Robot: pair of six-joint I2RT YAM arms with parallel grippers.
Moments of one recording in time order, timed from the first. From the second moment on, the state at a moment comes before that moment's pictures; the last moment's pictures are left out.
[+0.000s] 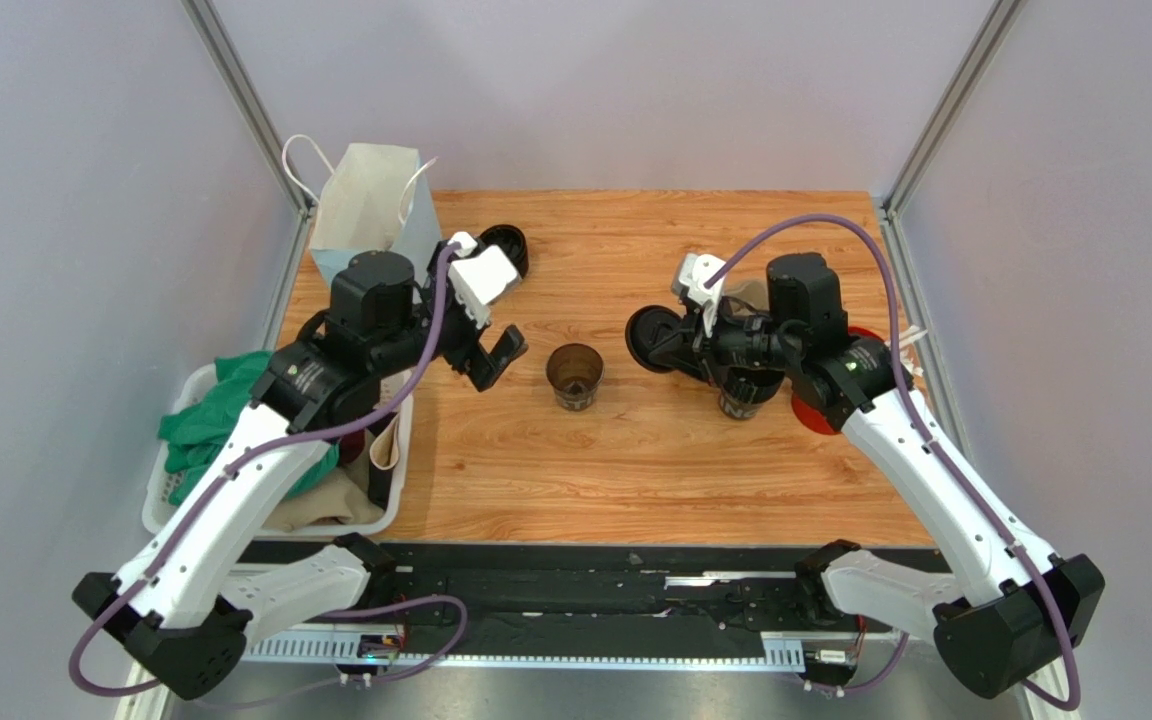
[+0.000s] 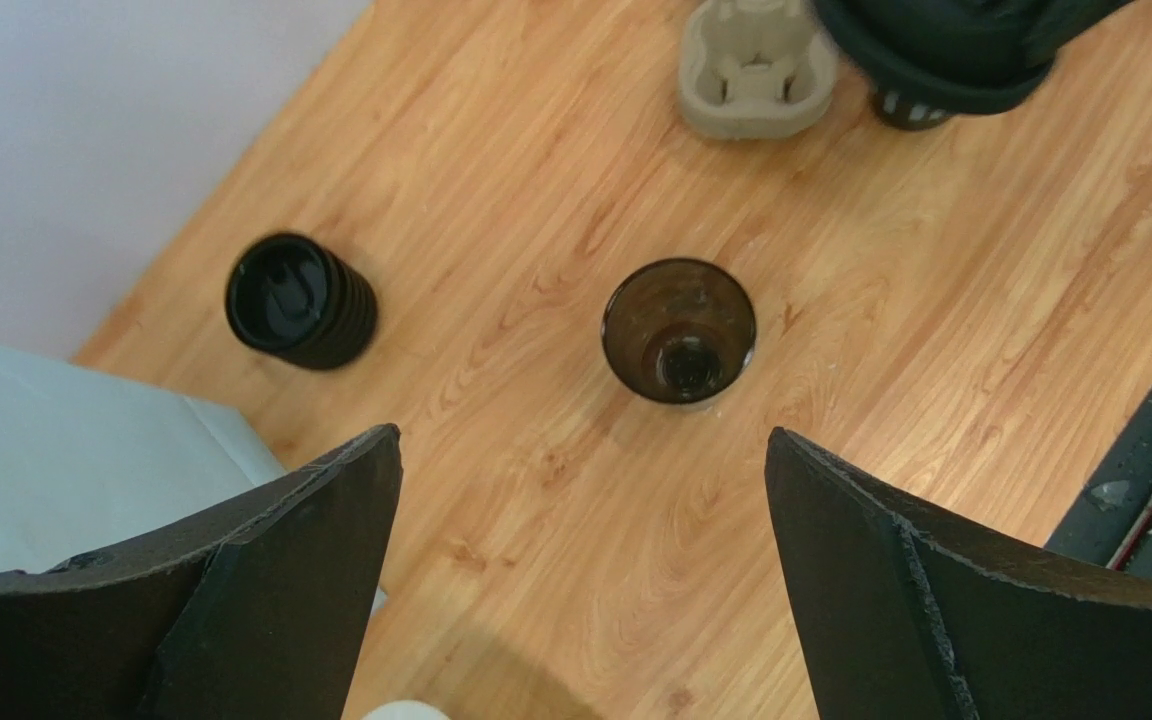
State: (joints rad) left arm -0.59 1.02 1.28 -0.64 0.22 0.35; right arm 0.45 1.10 1.11 -0.50 -0.69 -0.37
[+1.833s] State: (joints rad) left arm -0.25 1.43 0.95 0.04 0.70 -0.01; right arm 0.76 1.69 1.44 -0.60 -0.37 -0.48
